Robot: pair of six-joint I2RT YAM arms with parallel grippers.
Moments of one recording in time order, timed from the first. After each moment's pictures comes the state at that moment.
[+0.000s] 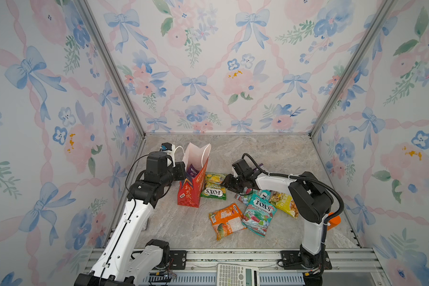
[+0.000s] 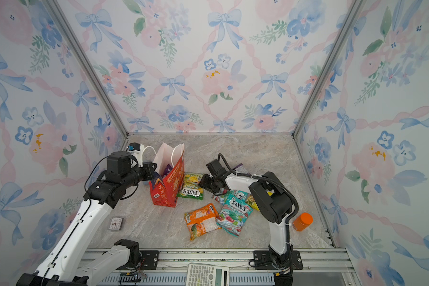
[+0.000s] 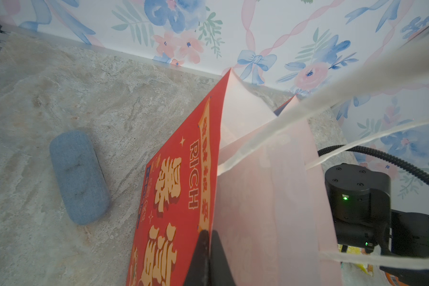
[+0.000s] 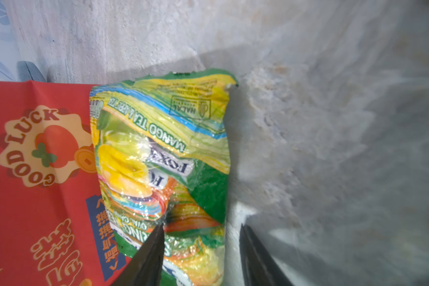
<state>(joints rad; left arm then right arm) -0.19 0.98 1.01 -0.60 0.16 -0.34 0.68 1.96 1.19 -0.17 -0.29 0.96</state>
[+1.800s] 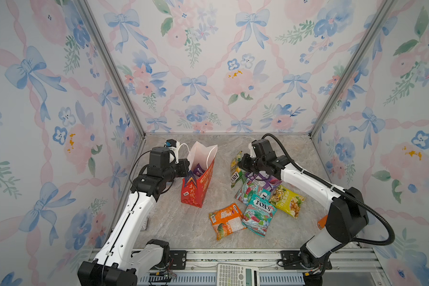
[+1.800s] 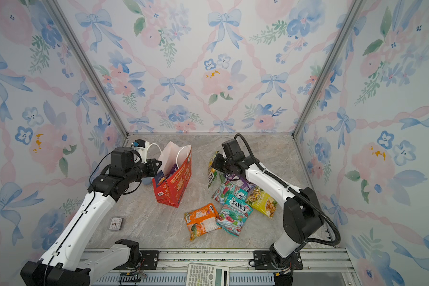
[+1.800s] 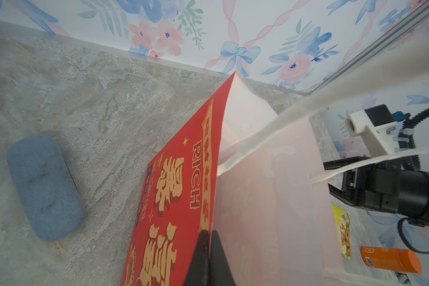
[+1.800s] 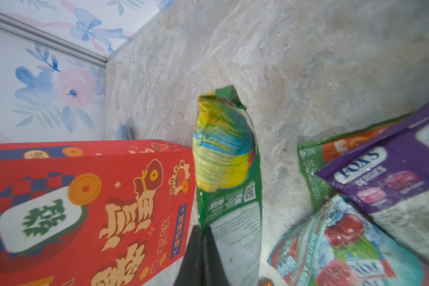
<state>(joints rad) -0.19 1.07 1.06 -0.57 0.25 -0.34 0.56 1.61 1.32 -0.44 -0.17 0.81</state>
